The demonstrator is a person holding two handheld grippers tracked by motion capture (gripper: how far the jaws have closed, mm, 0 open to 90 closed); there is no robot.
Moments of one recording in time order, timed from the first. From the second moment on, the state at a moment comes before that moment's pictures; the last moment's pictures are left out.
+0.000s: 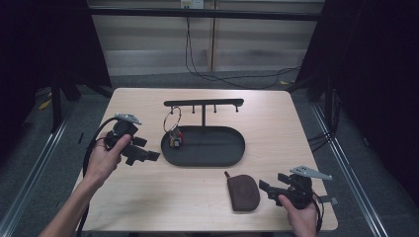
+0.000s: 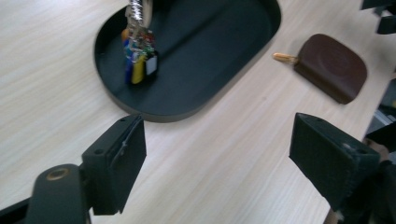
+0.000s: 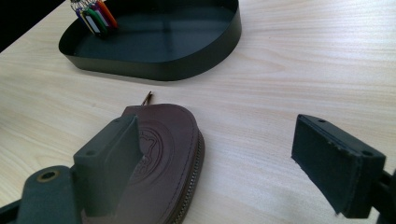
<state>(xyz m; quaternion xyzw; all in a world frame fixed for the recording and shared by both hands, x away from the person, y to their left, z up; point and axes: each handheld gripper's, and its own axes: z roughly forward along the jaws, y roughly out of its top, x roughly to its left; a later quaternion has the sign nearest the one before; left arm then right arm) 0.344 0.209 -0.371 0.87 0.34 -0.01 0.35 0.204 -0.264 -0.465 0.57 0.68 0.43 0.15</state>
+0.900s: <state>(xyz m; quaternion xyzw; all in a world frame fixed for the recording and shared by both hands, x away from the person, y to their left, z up) 0.251 0.249 -0.448 0.82 0.36 0.00 0.44 0.207 -0.258 -0.459 0.57 0.69 0.43 0.12</state>
